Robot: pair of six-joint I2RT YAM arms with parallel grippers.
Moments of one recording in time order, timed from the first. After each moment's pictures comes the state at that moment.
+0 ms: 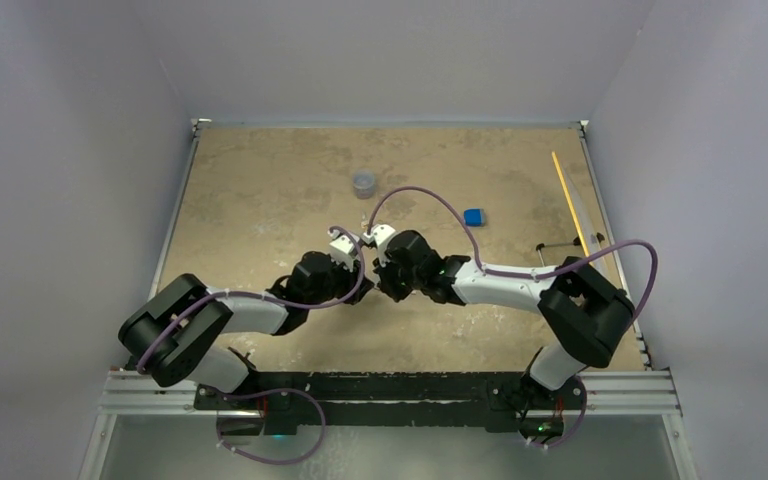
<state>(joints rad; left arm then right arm) -0.70 1.45 0.35 0.64 0.11 -0.29 0.91 1.60 0.84 -0.05 -0.05 0.16</state>
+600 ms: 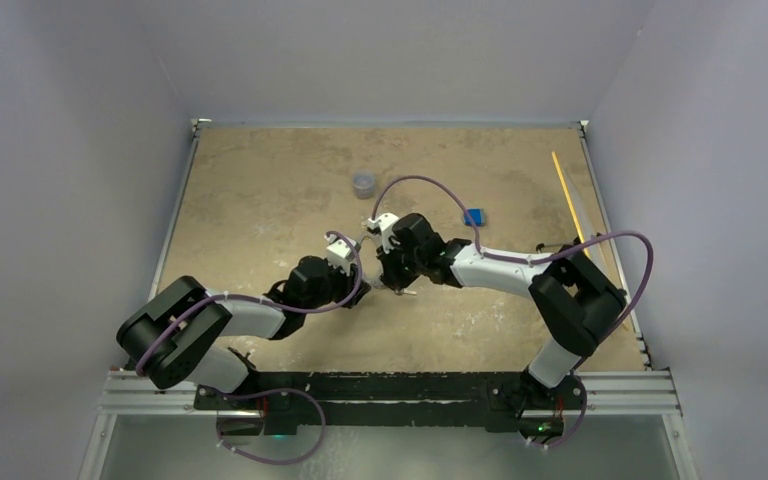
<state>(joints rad) -0.70 1.44 0.30 0.68 0.11 -0.29 0.82 1.66 0.93 -0.12 -0.16 0.14</state>
